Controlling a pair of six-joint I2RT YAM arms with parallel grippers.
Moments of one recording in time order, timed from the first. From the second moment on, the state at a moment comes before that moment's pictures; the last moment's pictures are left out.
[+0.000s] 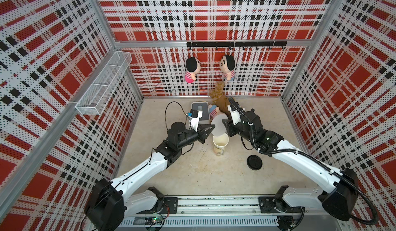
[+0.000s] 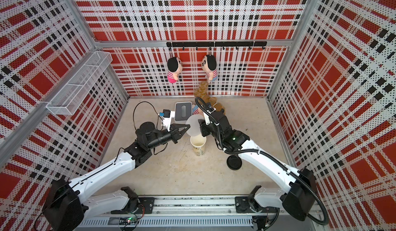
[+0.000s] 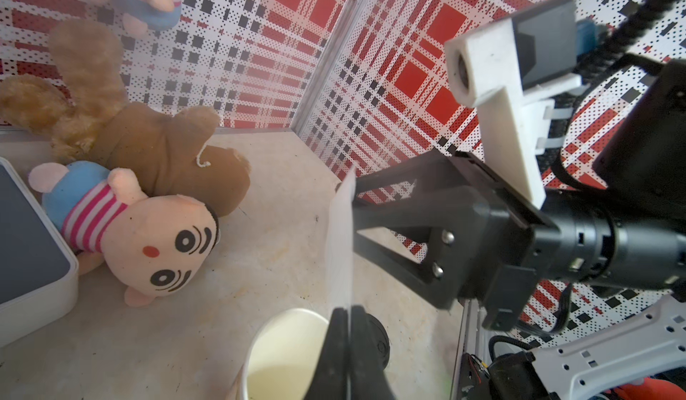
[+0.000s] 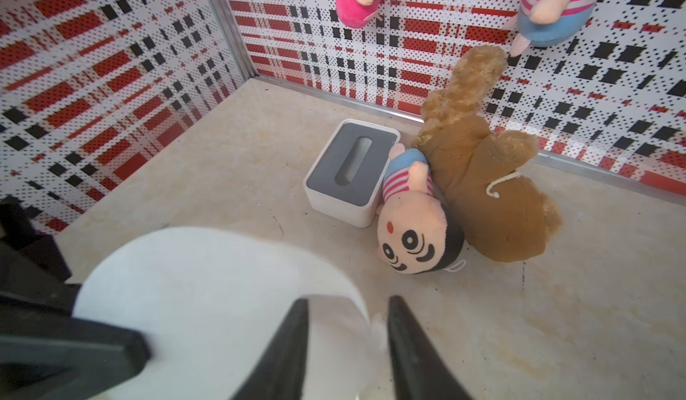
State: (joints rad) left arm -0.60 1.15 0.73 0.34 0.43 -0.51; right arm 0.74 1.25 1.09 -0.24 0.15 0.17
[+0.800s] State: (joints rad) left arm -0.60 1.24 0.72 0.37 0.60 -0.58; right arm 0.43 1.13 0.86 -0.08 -0.53 0.34
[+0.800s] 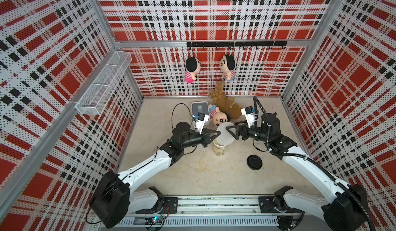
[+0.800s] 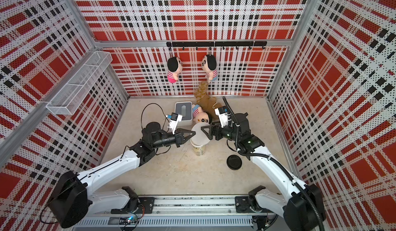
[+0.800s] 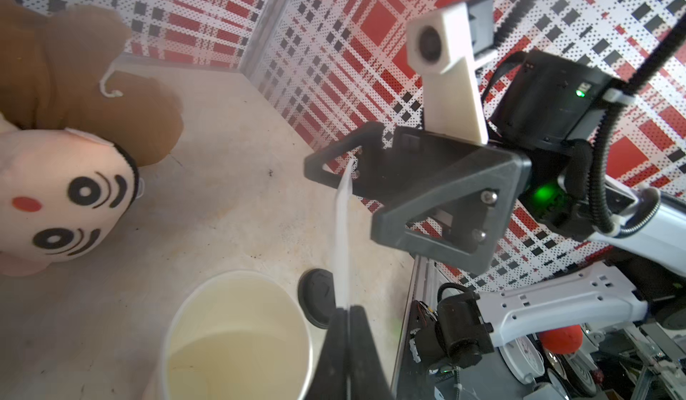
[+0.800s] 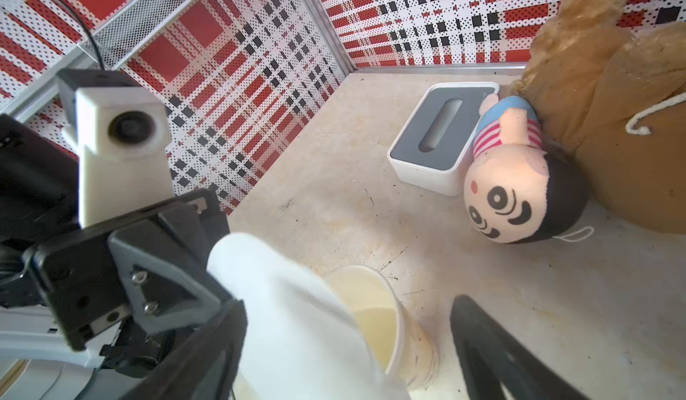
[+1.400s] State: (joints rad) left arm -0.50 1.28 0.65 0.37 0.66 -0.68; right arm 0.43 1.26 0.89 -0.10 -0.51 0.35
